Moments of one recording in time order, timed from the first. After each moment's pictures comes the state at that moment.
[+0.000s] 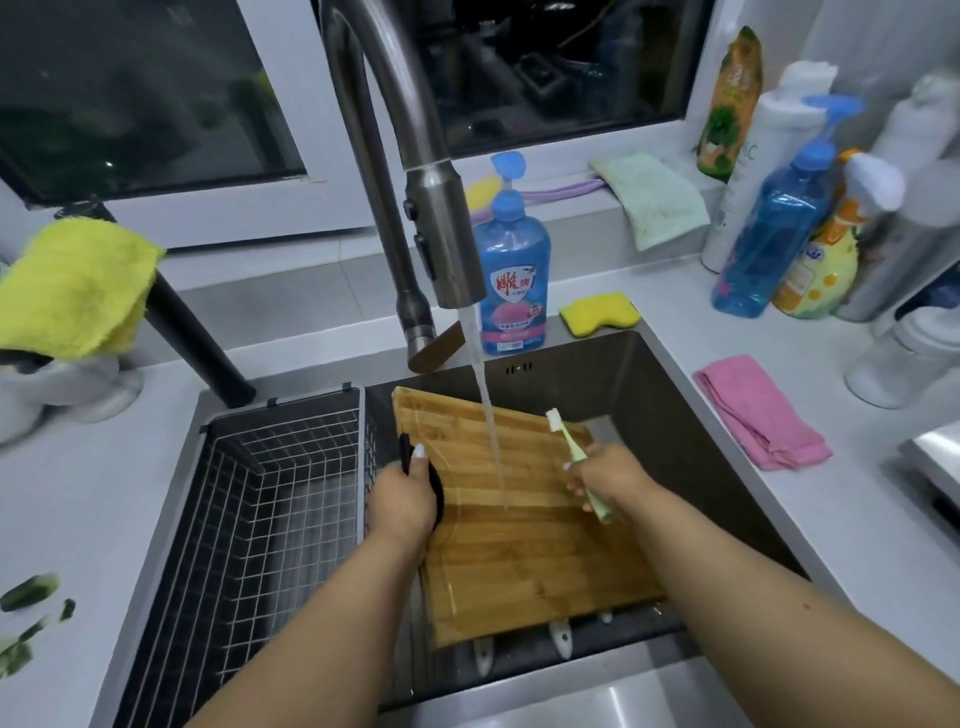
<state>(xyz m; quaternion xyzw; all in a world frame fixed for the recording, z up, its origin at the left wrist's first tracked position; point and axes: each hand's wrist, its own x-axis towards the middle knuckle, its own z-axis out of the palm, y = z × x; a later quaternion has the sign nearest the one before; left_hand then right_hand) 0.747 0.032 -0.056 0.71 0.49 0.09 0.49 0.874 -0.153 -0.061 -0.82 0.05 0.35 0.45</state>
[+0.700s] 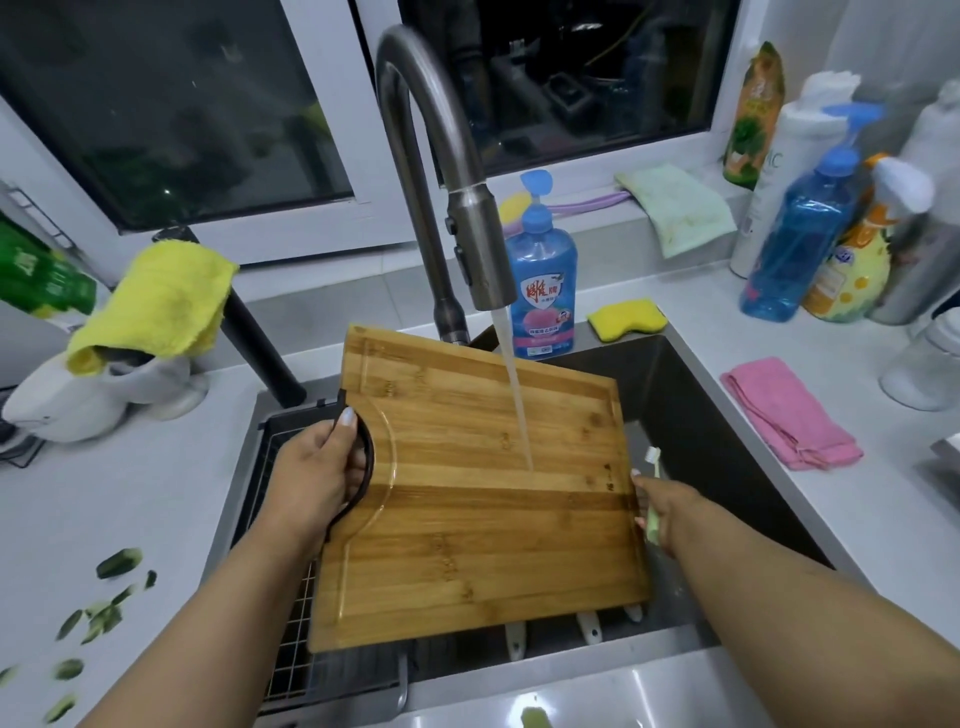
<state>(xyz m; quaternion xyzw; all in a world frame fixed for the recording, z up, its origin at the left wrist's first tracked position) 0.666 0.076 0.055 0.73 0.35 0.19 0.56 0.864 -0.184 -0.082 -0.64 0.27 0.38 0.61</state>
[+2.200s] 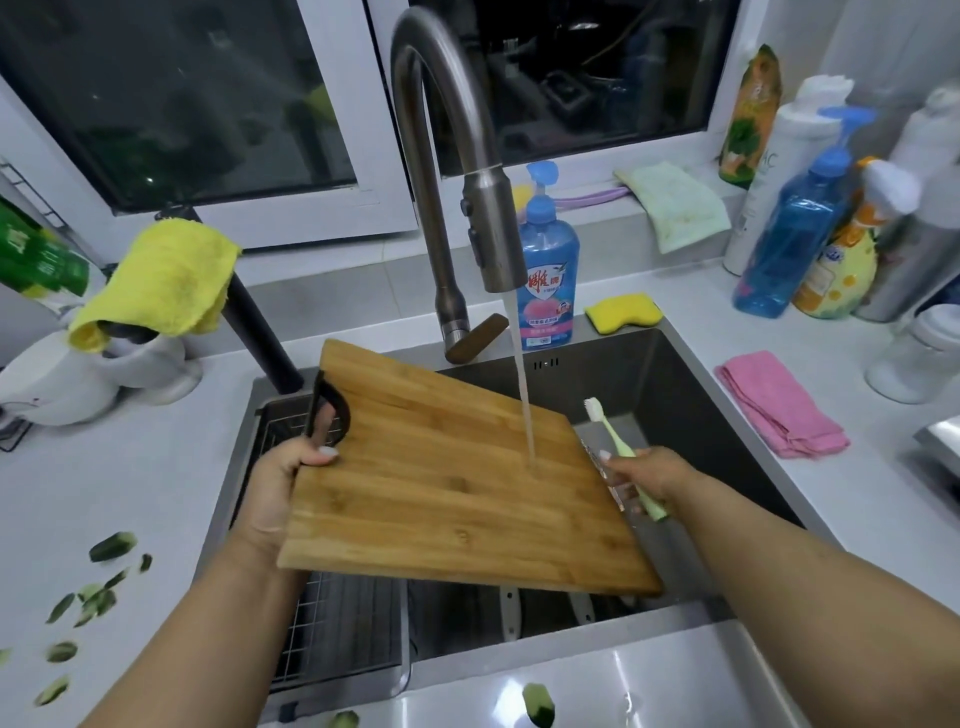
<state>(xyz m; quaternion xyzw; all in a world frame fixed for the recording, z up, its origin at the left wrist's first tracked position) 0.636 0.093 0.054 0.41 0.27 0.05 0.87 0.865 -0.187 -0.059 -0.78 0.05 0.38 0.51</state>
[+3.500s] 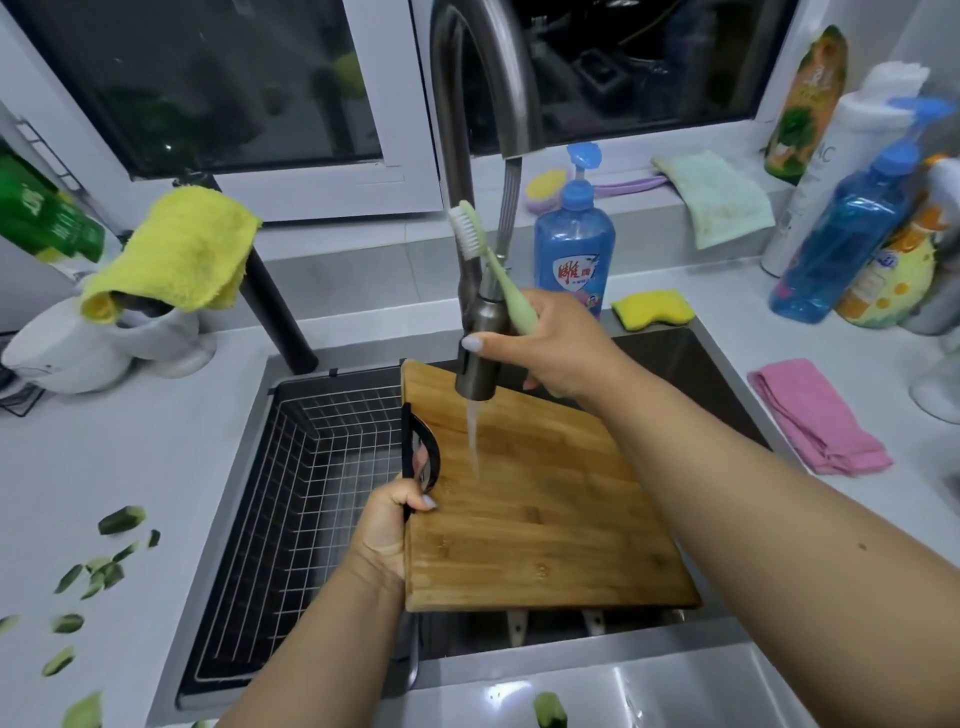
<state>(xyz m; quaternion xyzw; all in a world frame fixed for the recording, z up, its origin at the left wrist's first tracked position) 0.665 0.048 -0.027 0.30 0.20 -0.02 0.93 0.821 -0.072 0.111 -0.75 -0.34 0.22 0.52</state>
